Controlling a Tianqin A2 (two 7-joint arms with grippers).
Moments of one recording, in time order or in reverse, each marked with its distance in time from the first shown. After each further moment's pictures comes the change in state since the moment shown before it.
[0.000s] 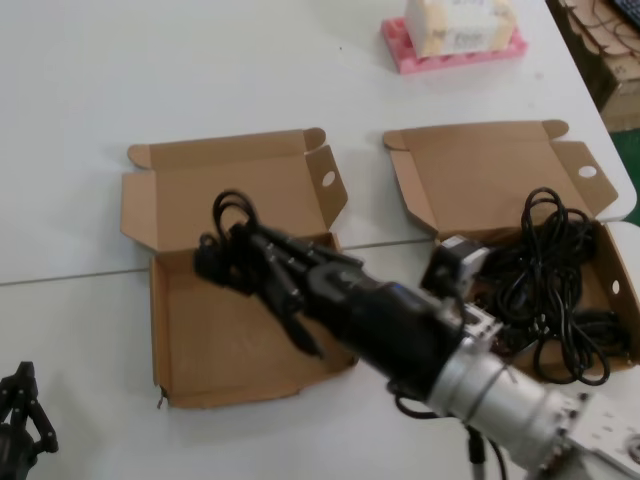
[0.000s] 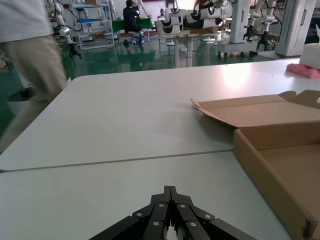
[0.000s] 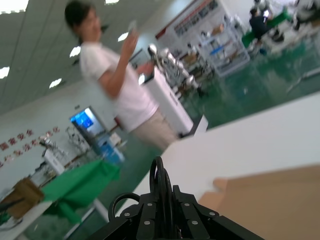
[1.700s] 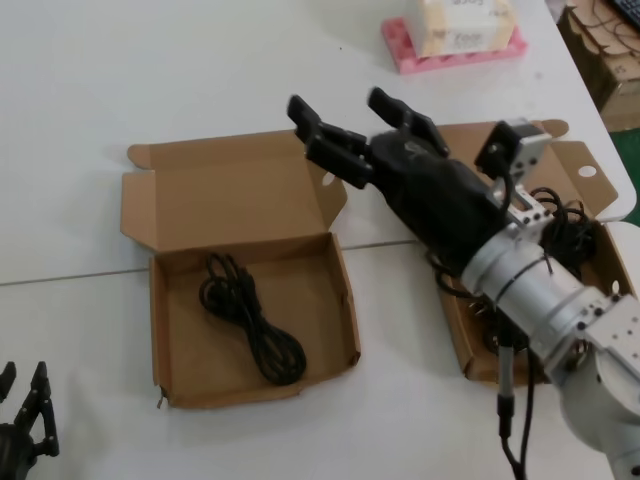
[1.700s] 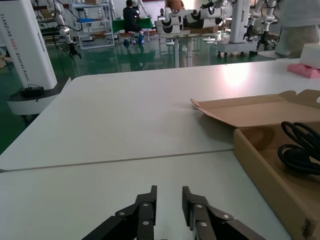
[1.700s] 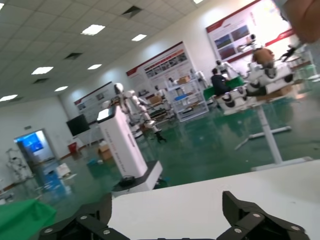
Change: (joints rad) left arm 0.000 0.000 0.000 0.000 0.000 0.000 0.000; right arm 0.202 0.107 -0.102 -0.065 0.030 0.322 0.000
